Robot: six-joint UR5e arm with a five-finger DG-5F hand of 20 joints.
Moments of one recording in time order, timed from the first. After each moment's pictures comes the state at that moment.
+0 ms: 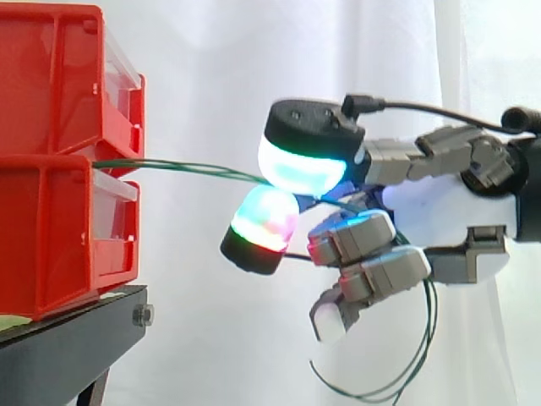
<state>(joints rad) 0.20 -2.29 -1.14 -2.87 -1.12 -0.26</state>
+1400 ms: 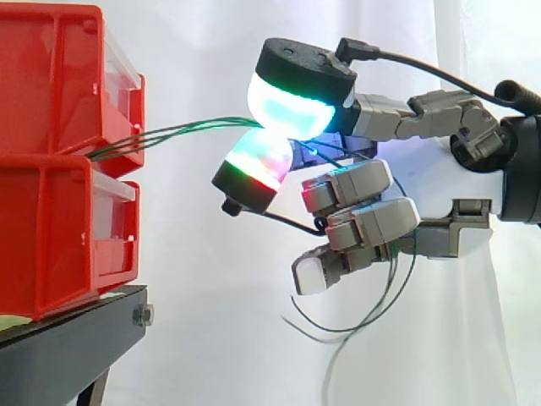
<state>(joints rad) 0.20 -2.29 -1.13 -2.80 -1.13 -0.23</state>
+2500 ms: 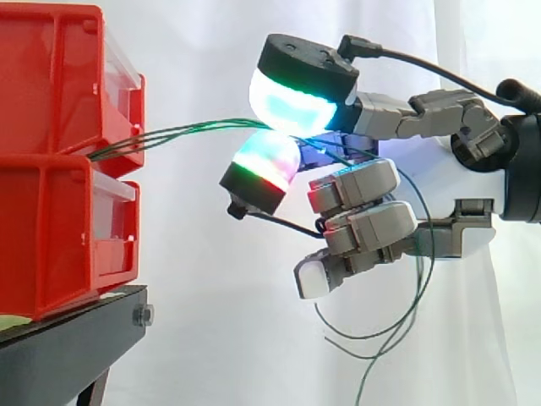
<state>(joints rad) 0.20 -2.29 -1.12 -2.83 -1.13 -0.22</state>
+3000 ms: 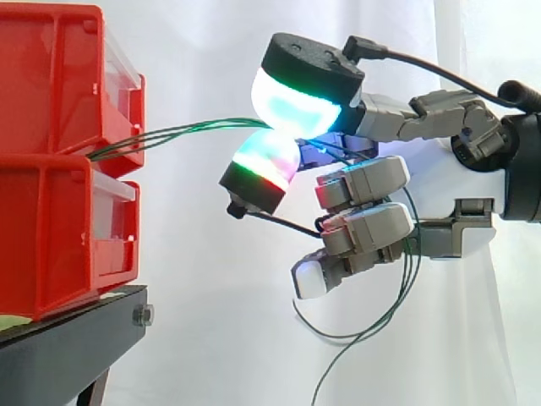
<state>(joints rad) 0.20 -2.29 -1.12 -2.83 -1.13 -0.22</state>
